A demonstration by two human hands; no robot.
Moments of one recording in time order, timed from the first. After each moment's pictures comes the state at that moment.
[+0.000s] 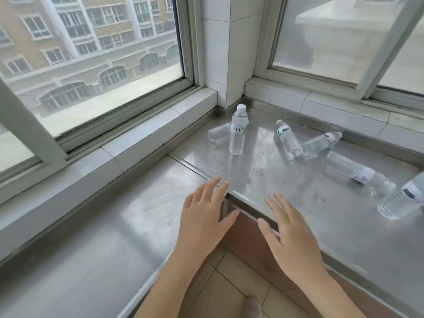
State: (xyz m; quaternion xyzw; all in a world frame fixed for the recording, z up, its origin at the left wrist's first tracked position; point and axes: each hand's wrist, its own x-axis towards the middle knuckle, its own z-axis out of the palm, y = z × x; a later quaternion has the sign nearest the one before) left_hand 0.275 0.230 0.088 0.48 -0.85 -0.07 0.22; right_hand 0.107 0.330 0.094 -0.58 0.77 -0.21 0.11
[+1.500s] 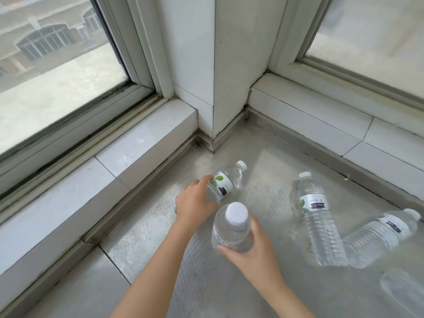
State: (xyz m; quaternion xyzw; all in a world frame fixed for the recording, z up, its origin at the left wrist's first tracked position) left_hand 0.062 -0.219 -0.033 0.60 -0.75 -0.26 0.04; right_hand -0.050 -0.071 -0.007 -0.45 0.70 -0.39 0.39
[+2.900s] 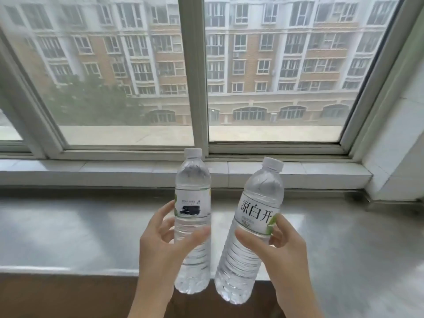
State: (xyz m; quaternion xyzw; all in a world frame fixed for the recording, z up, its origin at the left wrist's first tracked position) left_hand 0.293 0.320 0.189 0.67 -0.21 -0.21 0.68; right_hand 0.137 0.216 0.196 -0.62 0.35 -0.40 0.58
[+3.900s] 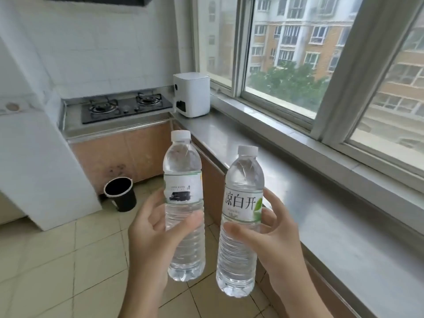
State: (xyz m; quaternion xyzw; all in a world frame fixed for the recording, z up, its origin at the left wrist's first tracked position) left_hand 0.496 0.841 0.198 0.64 0.13 0.16 0.74; right_hand 0.509 0.662 0.204 -0.70 0.02 -0.04 0.71
